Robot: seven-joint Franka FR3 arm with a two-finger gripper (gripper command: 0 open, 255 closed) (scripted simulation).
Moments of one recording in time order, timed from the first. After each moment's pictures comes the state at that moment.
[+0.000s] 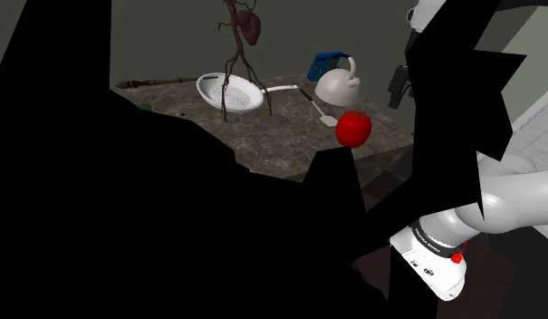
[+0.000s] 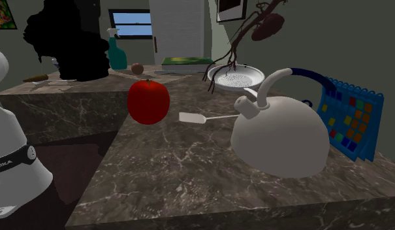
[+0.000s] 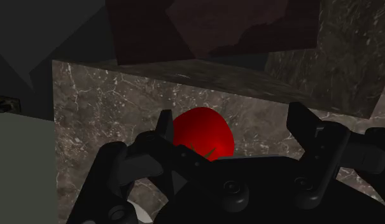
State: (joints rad) arm 0.02 -0.80 0.03 -2.42 -0.03 1.48 0.07
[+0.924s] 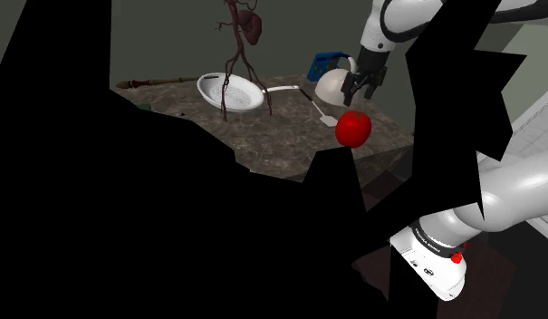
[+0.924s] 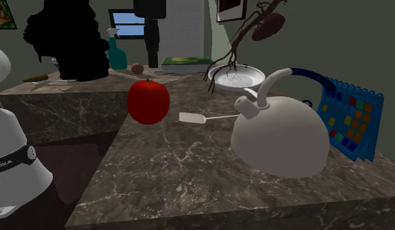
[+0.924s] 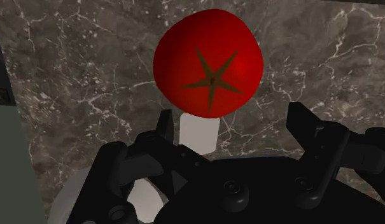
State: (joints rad) arm -0.02 -0.44 -0.01 -2.38 -0.04 1.88 0.11
